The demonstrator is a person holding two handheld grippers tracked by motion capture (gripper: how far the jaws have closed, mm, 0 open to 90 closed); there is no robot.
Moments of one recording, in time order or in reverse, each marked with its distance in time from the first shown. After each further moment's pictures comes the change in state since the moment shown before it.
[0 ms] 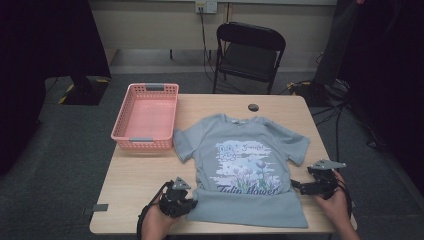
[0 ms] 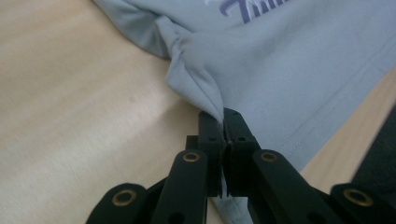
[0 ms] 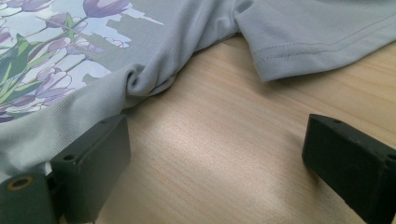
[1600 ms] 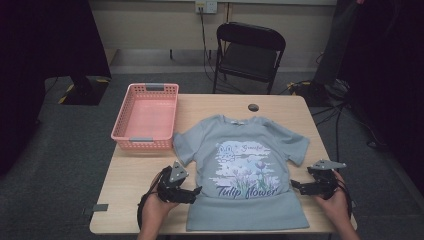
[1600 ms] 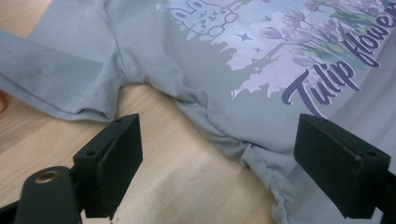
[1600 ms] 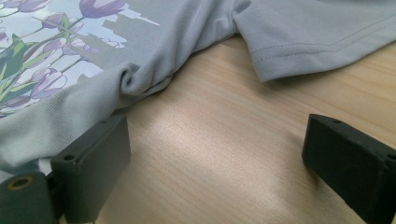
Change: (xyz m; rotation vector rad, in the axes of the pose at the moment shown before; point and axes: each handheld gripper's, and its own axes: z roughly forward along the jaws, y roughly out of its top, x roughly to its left) left arm 0.027 0.032 0.001 -0.224 0.153 0.184; right arm 0.000 0.000 0.000 0.000 0.001 -0.001
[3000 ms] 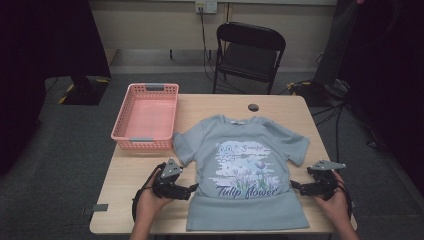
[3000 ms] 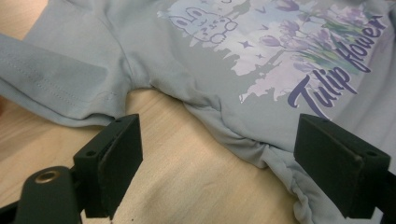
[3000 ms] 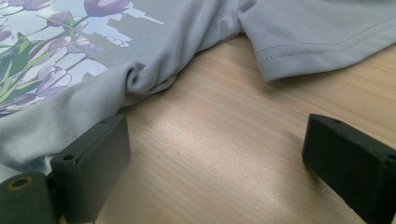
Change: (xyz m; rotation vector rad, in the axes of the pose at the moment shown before) left arm 0.024 -0.010 -0.002 -0.060 -0.073 -0.009; right arm 0.002 0.000 0.000 0.000 0.005 -0.006
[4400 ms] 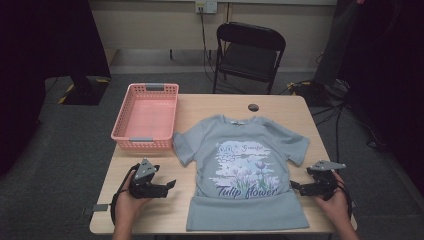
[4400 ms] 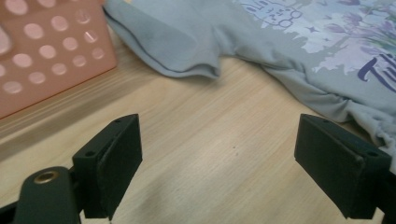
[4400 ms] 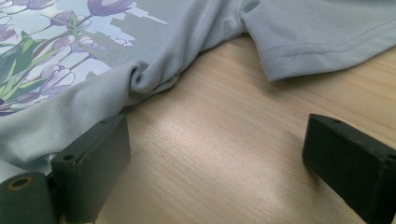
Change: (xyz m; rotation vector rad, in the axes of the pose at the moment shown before) left arm 0.043 -0.035 -0.036 -0.031 0.123 -0.057; right arm 0.001 0.000 0.000 0.001 0.005 -0.004
